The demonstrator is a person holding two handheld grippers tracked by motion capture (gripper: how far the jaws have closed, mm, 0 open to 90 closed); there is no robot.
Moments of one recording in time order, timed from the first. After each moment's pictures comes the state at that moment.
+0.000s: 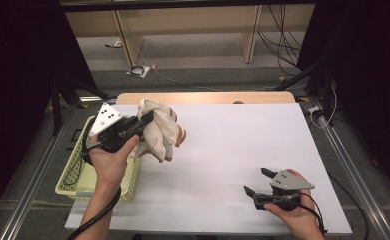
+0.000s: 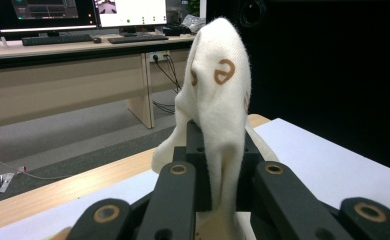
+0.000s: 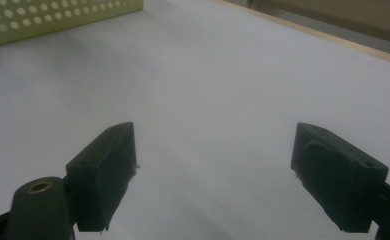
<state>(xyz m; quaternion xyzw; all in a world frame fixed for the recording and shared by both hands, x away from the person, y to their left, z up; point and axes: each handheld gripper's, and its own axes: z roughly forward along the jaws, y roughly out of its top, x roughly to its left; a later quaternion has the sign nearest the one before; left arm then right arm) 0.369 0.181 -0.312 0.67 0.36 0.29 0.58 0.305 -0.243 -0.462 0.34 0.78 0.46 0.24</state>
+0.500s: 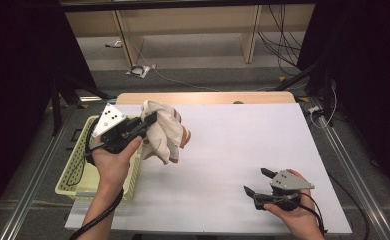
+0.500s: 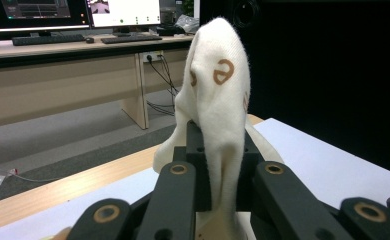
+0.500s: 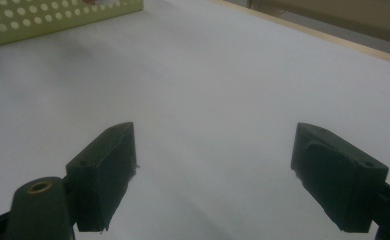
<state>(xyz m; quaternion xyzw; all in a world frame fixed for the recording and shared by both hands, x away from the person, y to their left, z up) 0.368 0.175 -0.313 0.67 0.35 0.28 0.59 0.305 -0.243 -0.462 0.34 0.78 0.46 0.24</state>
